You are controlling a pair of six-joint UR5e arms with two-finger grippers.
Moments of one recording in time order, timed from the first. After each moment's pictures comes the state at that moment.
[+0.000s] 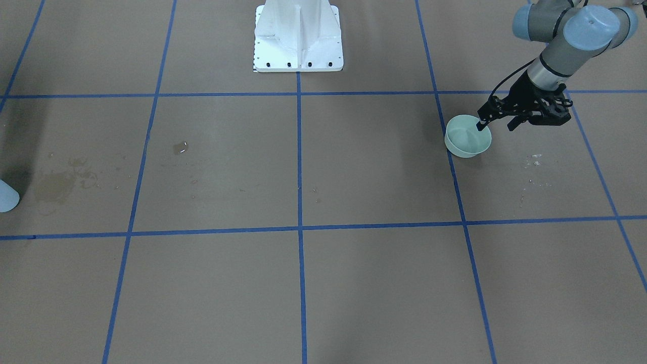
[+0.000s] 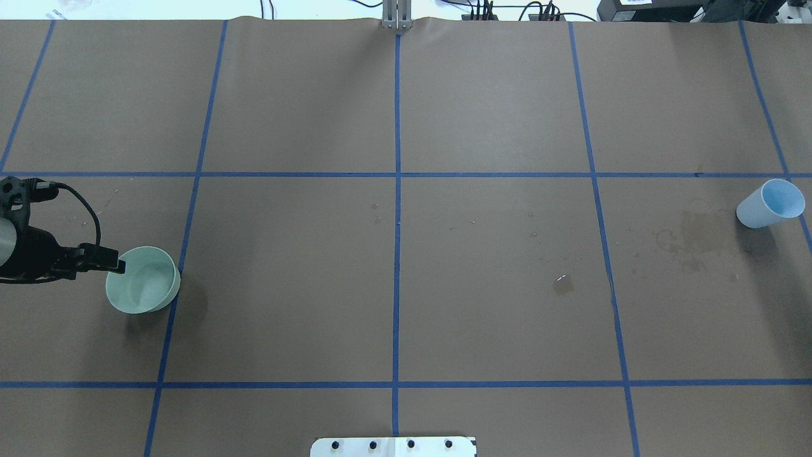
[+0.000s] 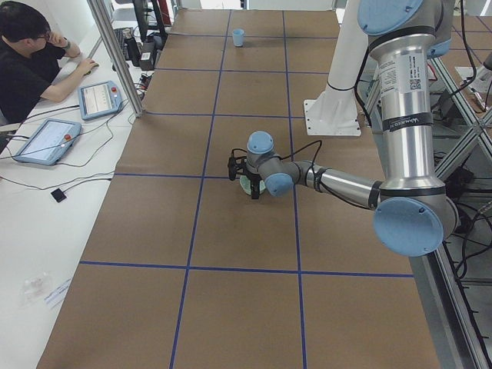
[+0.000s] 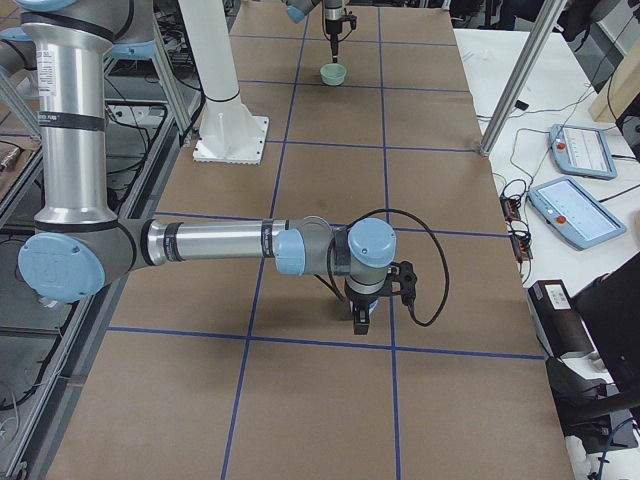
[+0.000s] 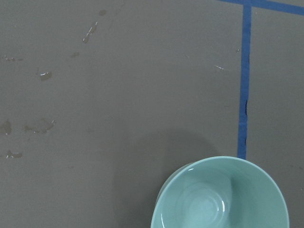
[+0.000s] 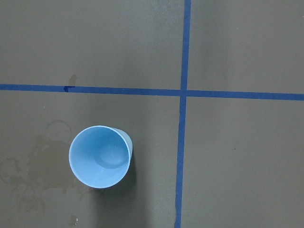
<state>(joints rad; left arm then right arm) -0.77 -1.41 -1.86 -2.26 -2.09 -1.14 1.55 -1.61 1.69 -1.61 2.40 0.01</state>
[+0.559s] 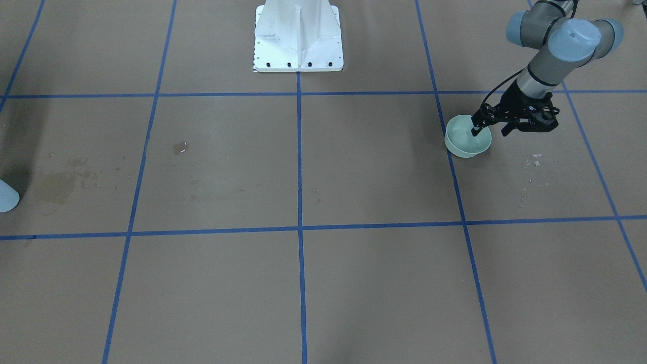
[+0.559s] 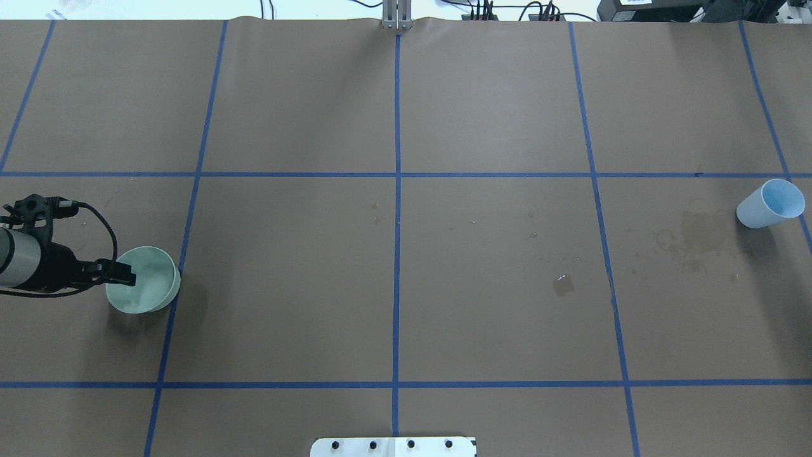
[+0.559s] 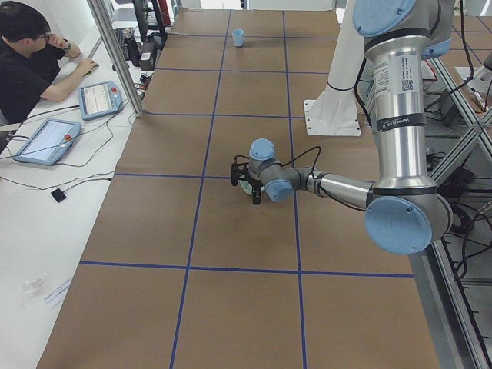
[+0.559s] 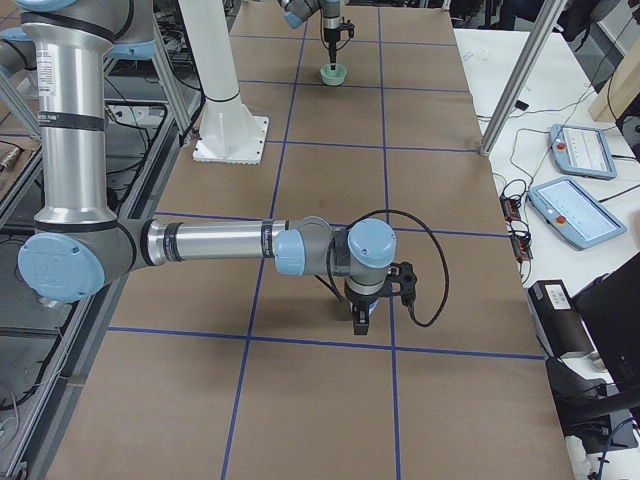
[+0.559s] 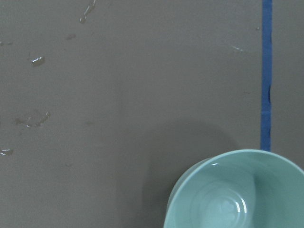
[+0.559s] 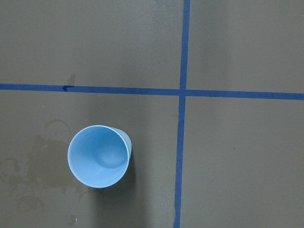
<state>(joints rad) -0.71 -1.42 -1.79 -2.32 -2.04 -1.16 1.56 -1.61 1.68 -1.61 2.40 0.01</state>
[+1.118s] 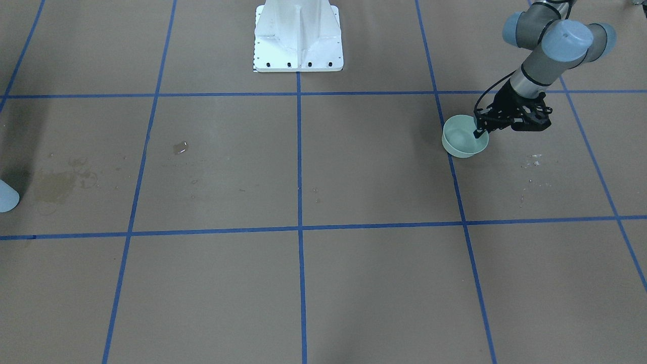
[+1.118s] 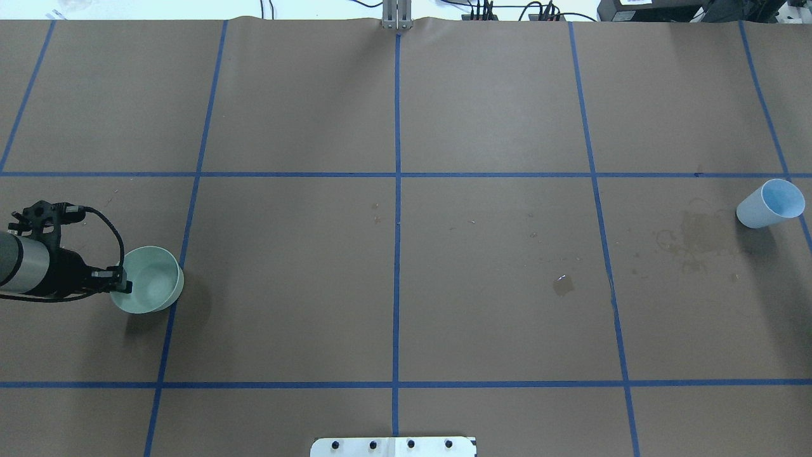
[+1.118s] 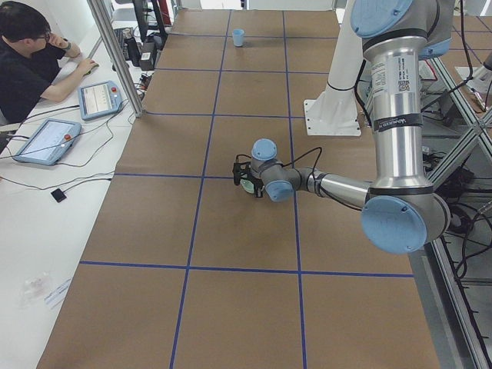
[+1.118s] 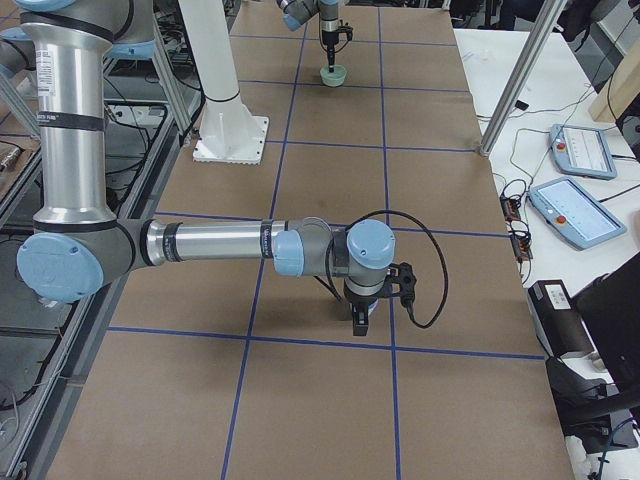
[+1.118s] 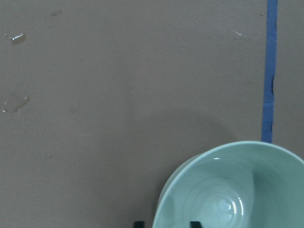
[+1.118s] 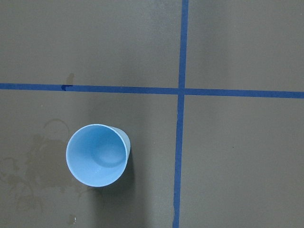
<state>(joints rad) -0.69 -1.43 -1.79 -2.36 -2.04 -1.22 1.56 -1.61 1.69 -1.61 2.40 0.01</state>
